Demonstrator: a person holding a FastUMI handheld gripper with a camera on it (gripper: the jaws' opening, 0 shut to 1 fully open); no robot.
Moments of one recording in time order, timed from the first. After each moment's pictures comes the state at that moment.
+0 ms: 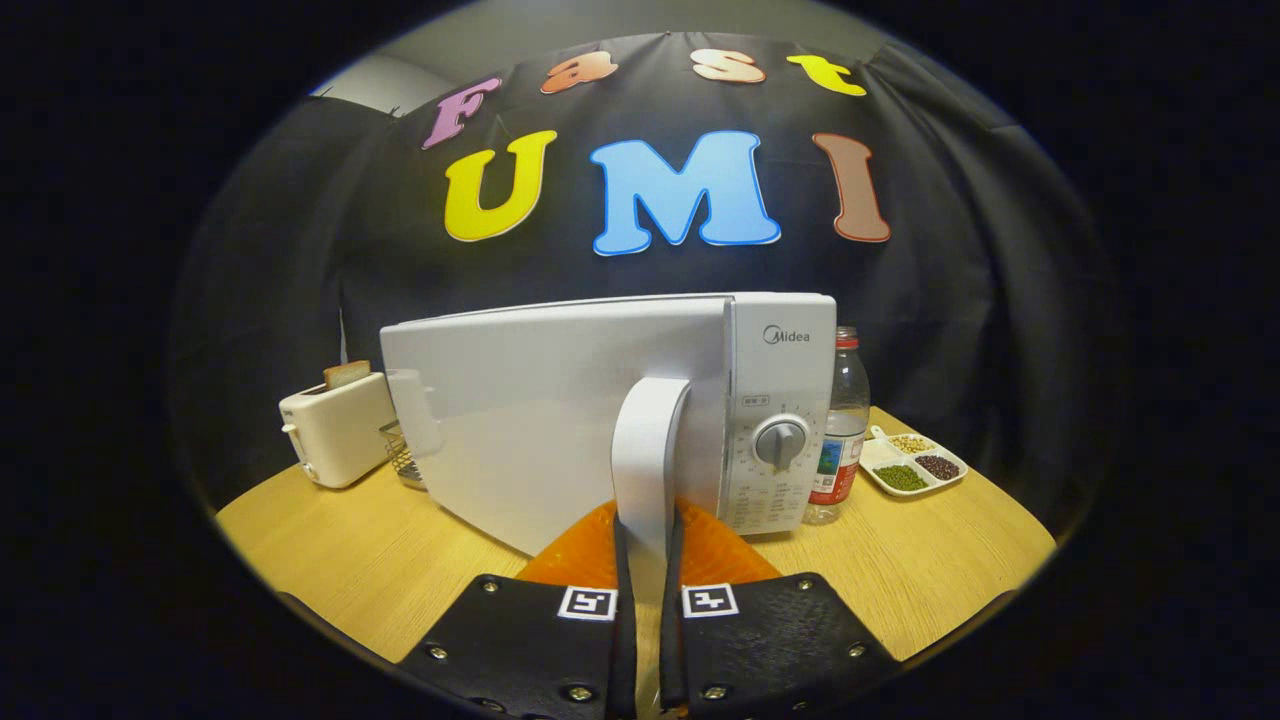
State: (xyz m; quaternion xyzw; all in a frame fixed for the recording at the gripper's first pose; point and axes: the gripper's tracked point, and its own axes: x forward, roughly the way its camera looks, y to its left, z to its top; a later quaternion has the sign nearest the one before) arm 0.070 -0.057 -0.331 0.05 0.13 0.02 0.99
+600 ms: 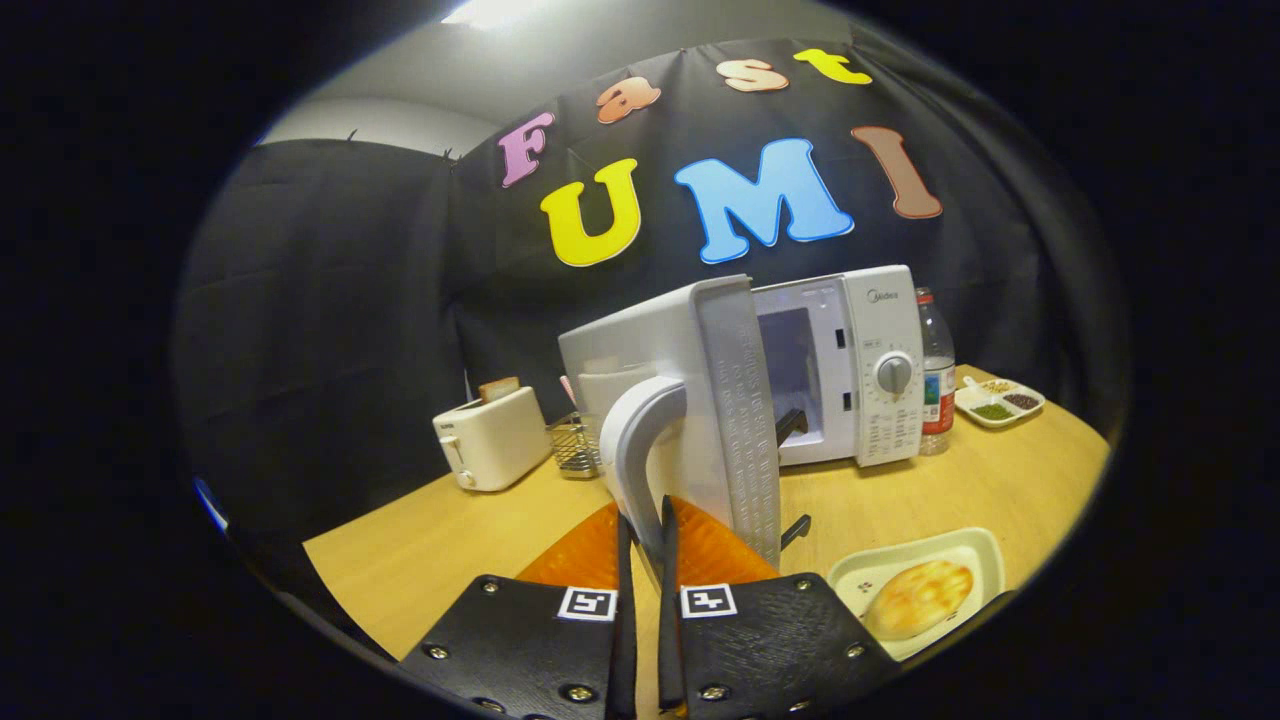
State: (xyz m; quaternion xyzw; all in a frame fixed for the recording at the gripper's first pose) arm -0.032 0.064 -0.322 0.14 0.10 0.15 0.97
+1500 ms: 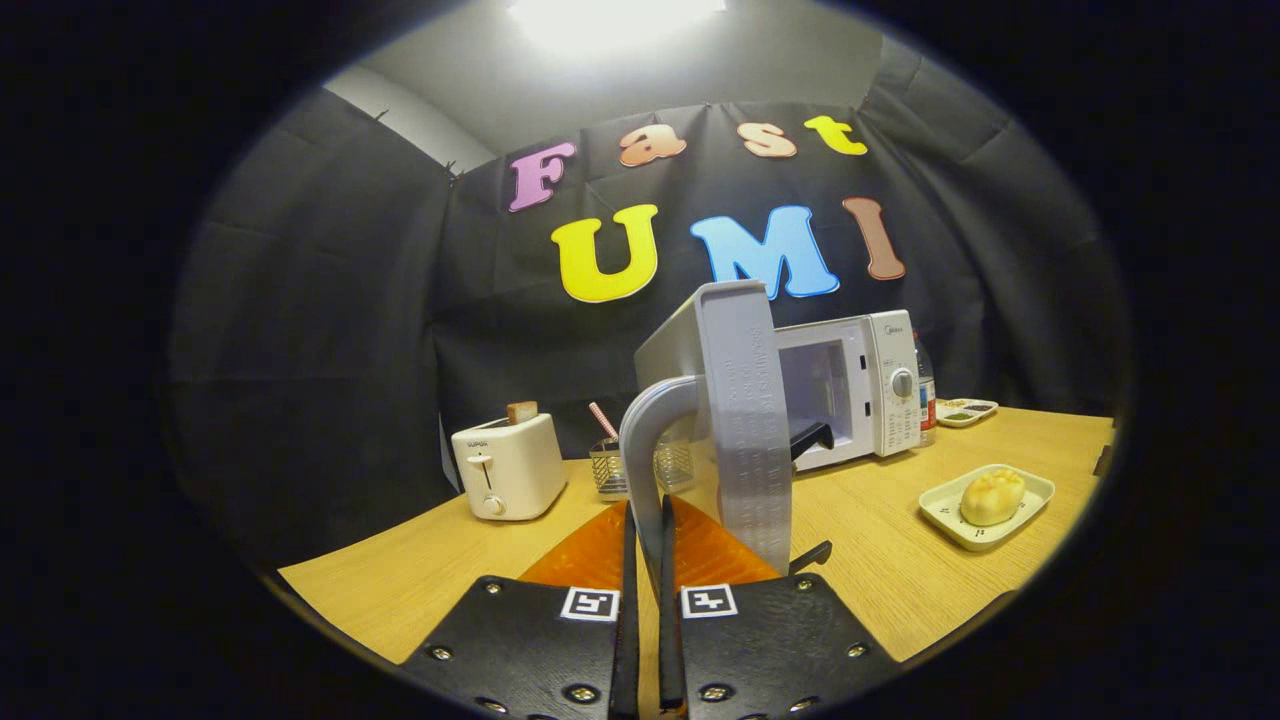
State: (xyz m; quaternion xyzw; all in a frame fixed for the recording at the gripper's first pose) arm -0.068 0.212 -0.314 0.10 0.01 0.01 1.00
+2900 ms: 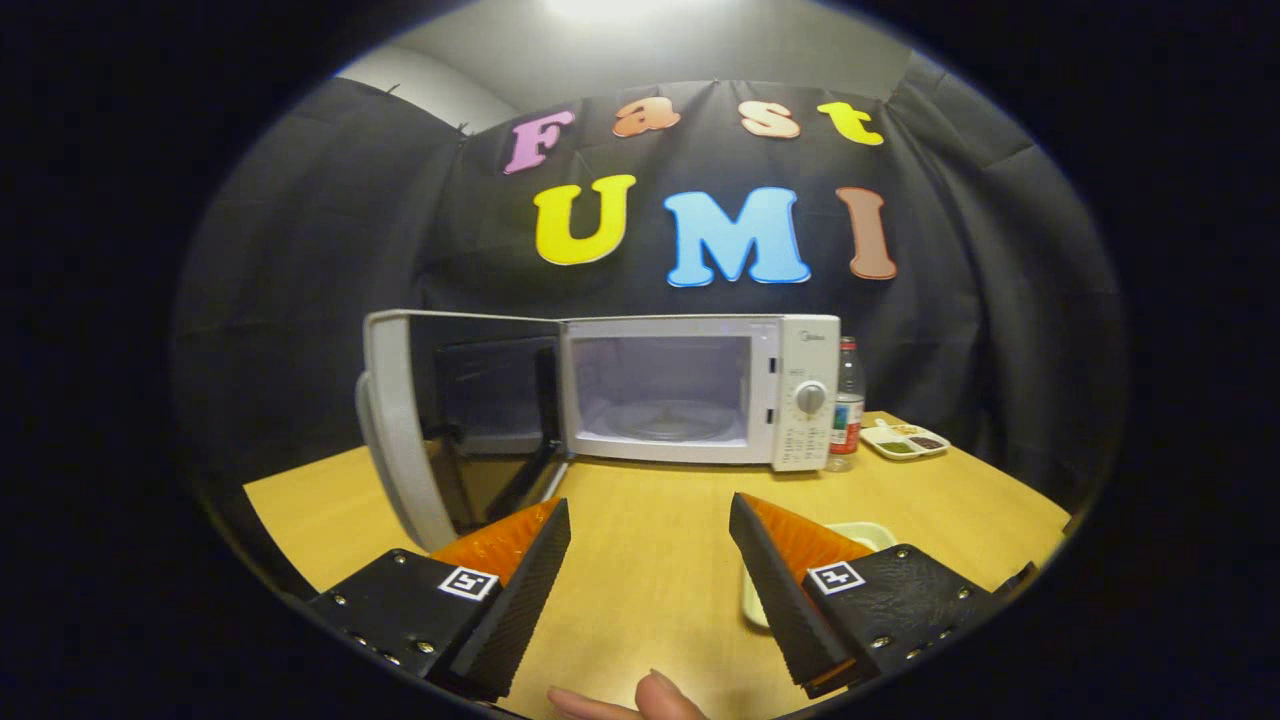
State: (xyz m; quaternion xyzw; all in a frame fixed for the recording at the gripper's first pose) arm -0.086 0.003 -0.338 0.01 0.09 0.02 1.00
